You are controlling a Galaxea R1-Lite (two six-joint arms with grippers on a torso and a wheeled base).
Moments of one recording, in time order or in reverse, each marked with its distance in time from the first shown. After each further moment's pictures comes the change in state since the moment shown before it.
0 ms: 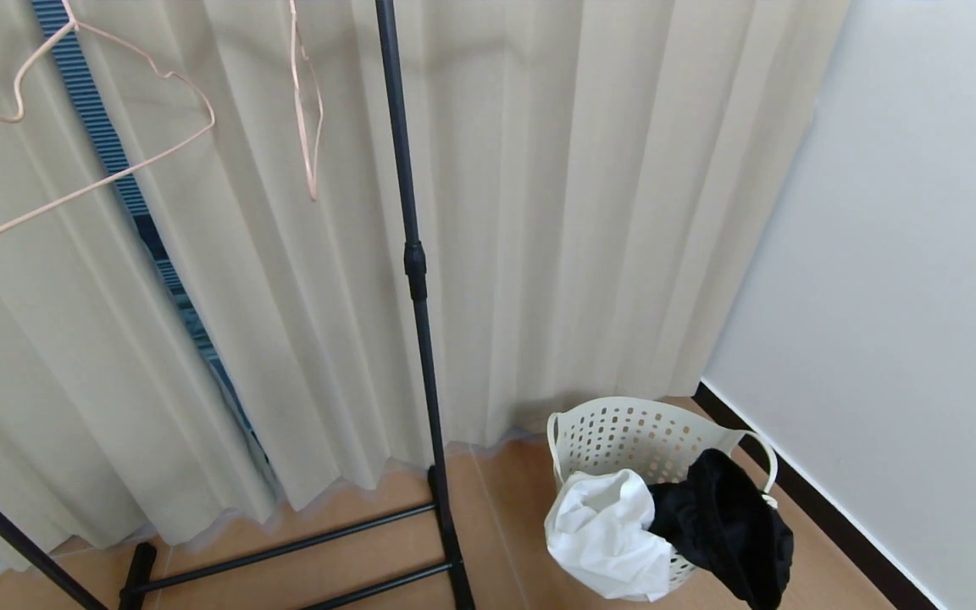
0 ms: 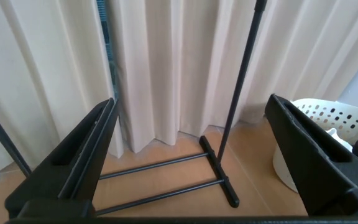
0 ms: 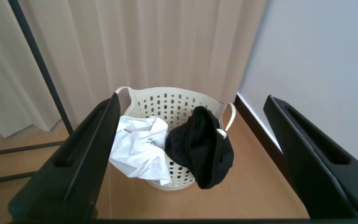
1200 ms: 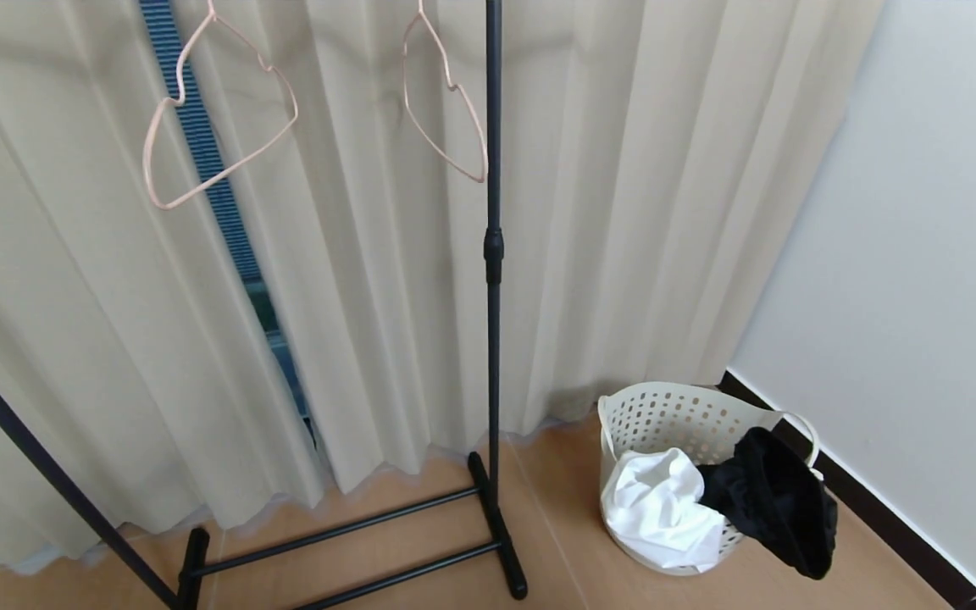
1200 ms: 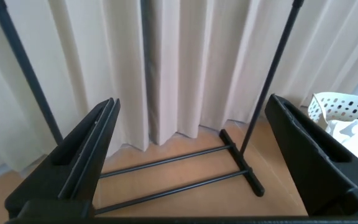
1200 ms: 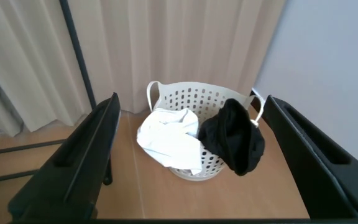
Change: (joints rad) left arm 0.000 0.000 0.000 0.000 -0.001 0.002; right arm 0.000 0.000 0.001 0.000 0.000 0.000
